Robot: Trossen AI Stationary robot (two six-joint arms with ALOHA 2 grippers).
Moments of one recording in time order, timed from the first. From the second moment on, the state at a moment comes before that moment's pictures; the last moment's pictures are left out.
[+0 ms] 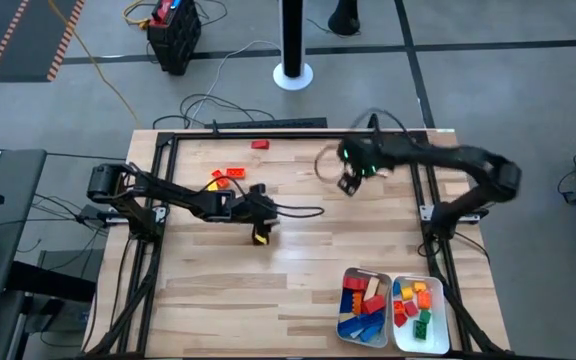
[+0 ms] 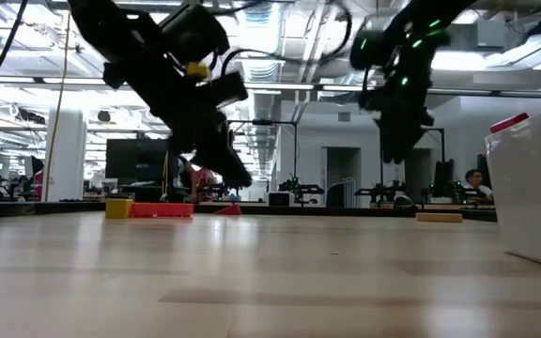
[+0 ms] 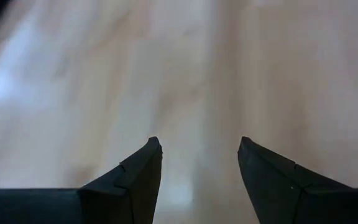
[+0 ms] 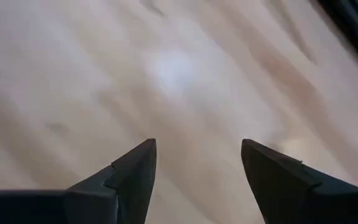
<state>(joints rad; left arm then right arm) 0.03 1.62 0.81 0.12 -0.21 0.12 -0.45 1.48 1.10 -0.89 0.16 0.24</state>
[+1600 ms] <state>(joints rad) 0.64 1.78 1.06 -0.56 -0.13 0.53 0.25 1.41 0.69 0.08 0.29 0.21</state>
